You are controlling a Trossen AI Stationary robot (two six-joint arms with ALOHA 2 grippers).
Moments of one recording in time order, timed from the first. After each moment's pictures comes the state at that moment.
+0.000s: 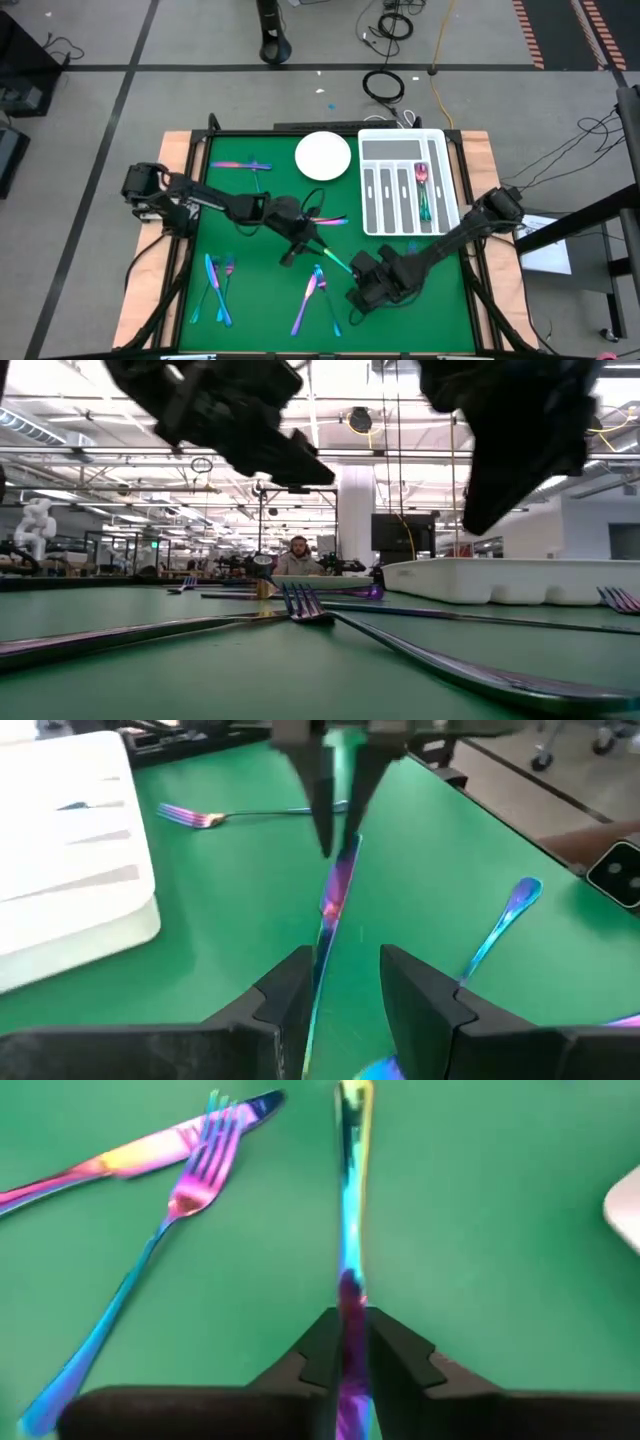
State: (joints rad) left arm -0.06 1.66 0.84 0.29 0.40 0.24; right arm 0.56 1.85 1.31 -0.77 0.38 1.25
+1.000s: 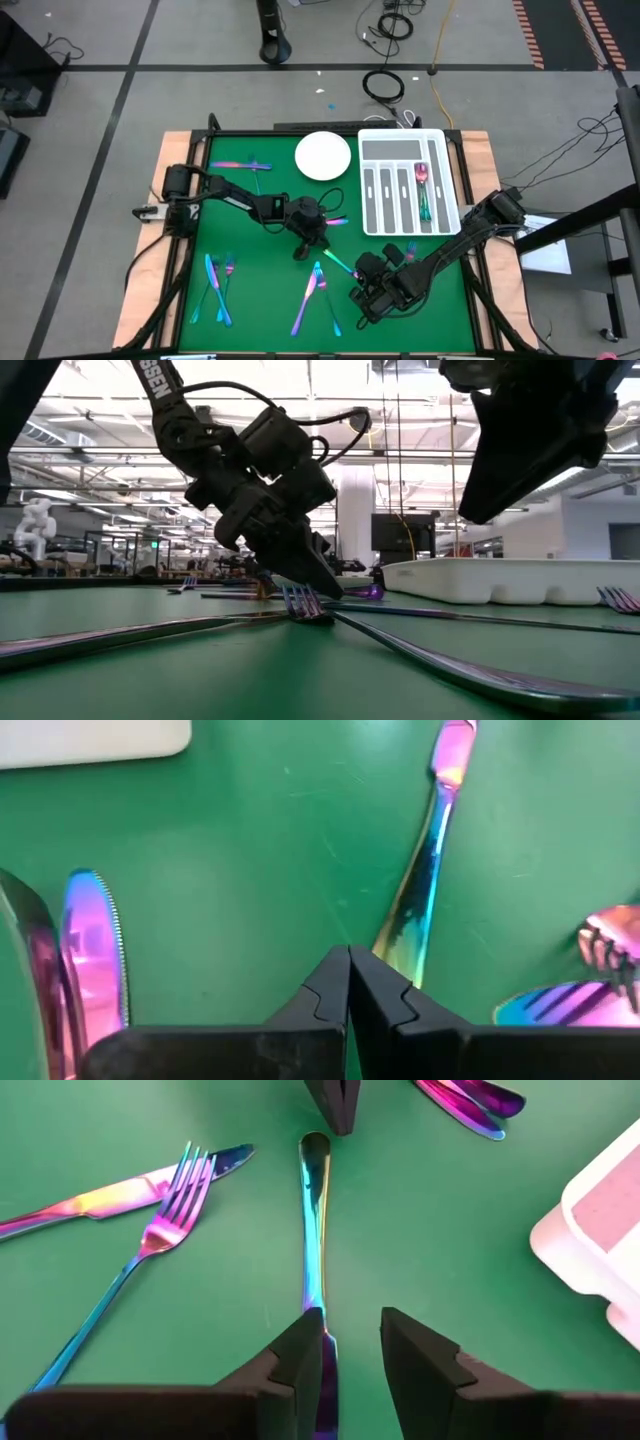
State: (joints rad) left arm 0.04 1.94 0.89 0.33 0.39 0.17; right arm 0.61 1.85 1.29 -0.82 0.57 1.30
